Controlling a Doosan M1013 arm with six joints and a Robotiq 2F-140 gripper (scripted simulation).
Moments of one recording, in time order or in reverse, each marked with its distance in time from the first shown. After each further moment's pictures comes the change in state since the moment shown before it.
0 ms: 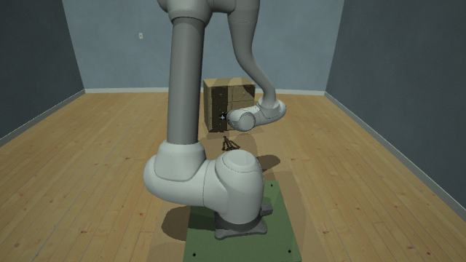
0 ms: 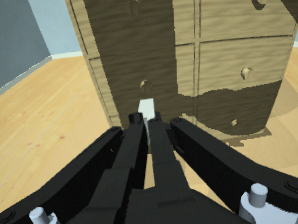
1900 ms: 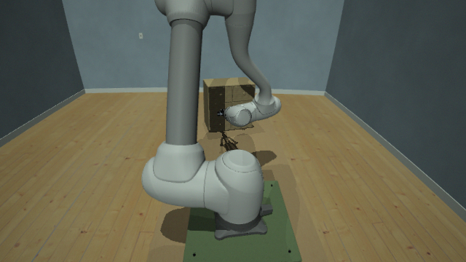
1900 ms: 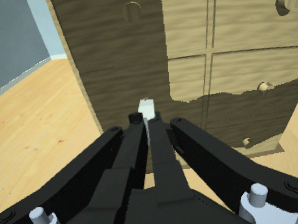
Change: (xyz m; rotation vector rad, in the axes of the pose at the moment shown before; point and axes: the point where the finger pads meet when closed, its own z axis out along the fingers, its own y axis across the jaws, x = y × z) arm 0.017 0.000 0.047 0.000 0.000 0.000
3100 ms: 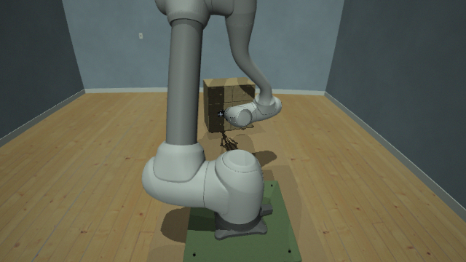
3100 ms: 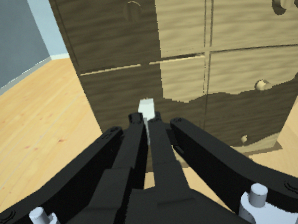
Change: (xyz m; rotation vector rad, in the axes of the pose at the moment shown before) arm -0.002 0.000 -0.006 0.000 0.000 0.000
